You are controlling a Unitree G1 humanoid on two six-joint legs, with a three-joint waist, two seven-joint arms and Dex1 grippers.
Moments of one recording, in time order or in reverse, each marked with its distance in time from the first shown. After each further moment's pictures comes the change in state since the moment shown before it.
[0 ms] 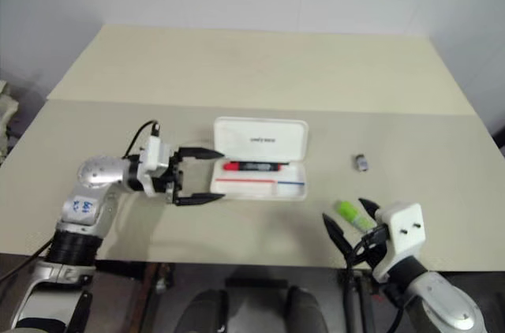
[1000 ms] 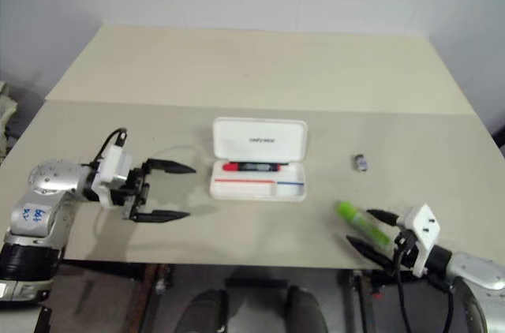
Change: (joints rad) left arm 0.125 0.196 0.092 -0.091 -0.093 0.081 -0.136; right arm -0.226 -0.289 -0.006 0.708 -0.059 -0.325 0.655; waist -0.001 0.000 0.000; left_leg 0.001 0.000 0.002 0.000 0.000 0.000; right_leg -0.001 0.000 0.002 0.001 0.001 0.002
